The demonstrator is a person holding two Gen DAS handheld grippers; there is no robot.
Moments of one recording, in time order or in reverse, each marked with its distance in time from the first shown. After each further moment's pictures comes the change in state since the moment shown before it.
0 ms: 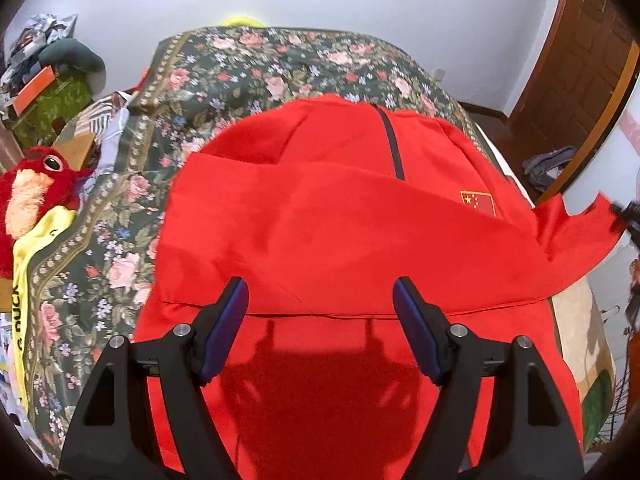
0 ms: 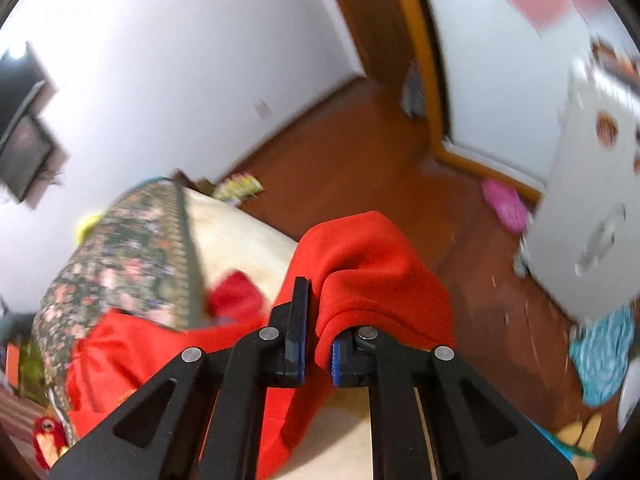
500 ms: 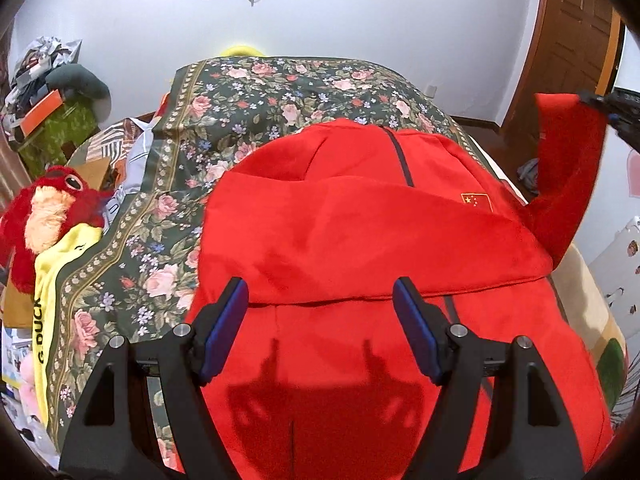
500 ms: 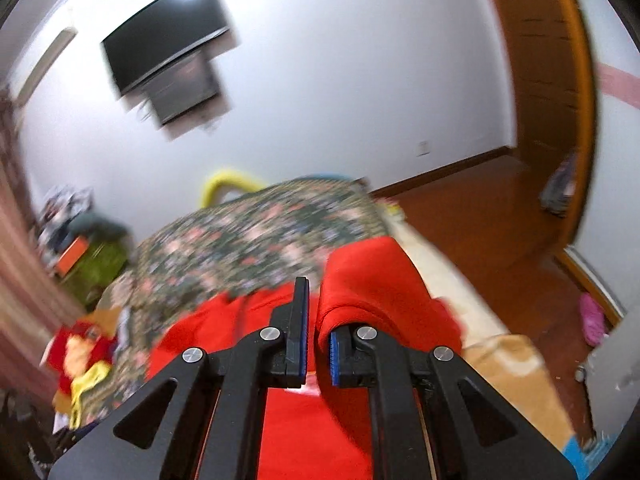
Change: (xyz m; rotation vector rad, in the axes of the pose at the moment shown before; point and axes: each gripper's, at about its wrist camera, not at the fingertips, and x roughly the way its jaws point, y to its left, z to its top) left arm -0.041 0.037 -0.023 0.053 -0.091 -0.002; right arm -0.057 0.187 -0.045 -0.373 0.031 0.383
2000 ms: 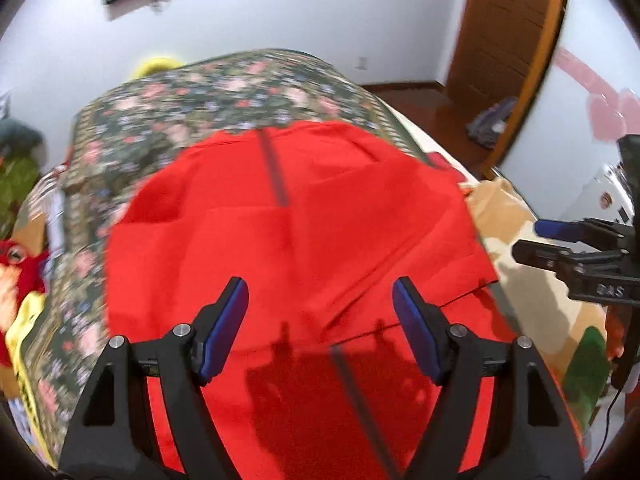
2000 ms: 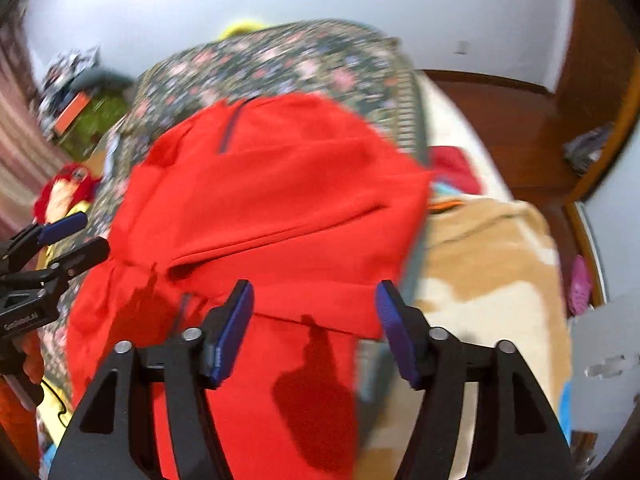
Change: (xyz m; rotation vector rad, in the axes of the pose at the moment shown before) left arm 0.048 -0.141 0.050 0.219 0.091 -0.144; right arm 0.014 -0.051 -0.095 -0.141 0.392 -0.081
